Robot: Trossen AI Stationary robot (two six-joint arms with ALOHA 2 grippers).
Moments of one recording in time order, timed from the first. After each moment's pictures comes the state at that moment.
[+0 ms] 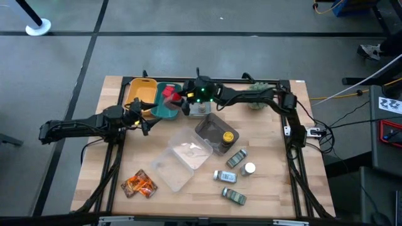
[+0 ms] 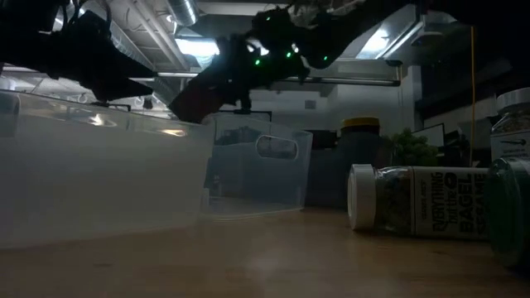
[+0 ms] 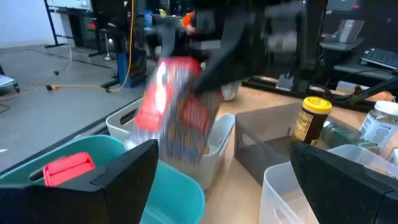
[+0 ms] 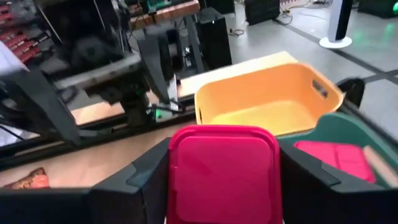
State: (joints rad) left arm 0.16 0.25 0.17 -0.04 -0.26 -0.10; right arm -0.30 2.10 1.58 0.27 -0.25 0.17
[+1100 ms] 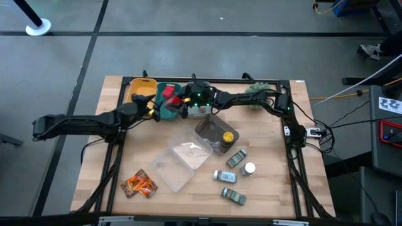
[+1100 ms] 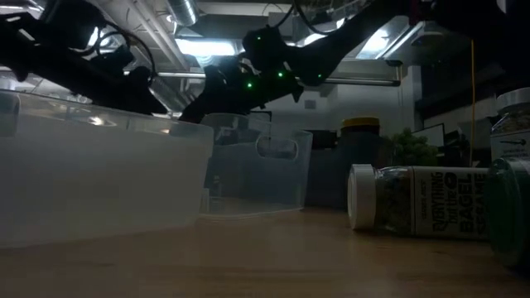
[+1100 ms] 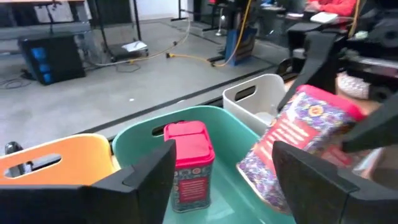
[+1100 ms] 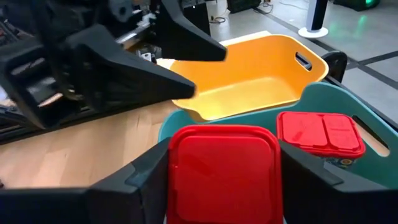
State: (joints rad) left arm 0.27 0.66 0.17 0.21 -0.63 -0.21; right arm -0.28 2.18 1.59 0.29 -0.17 0.14
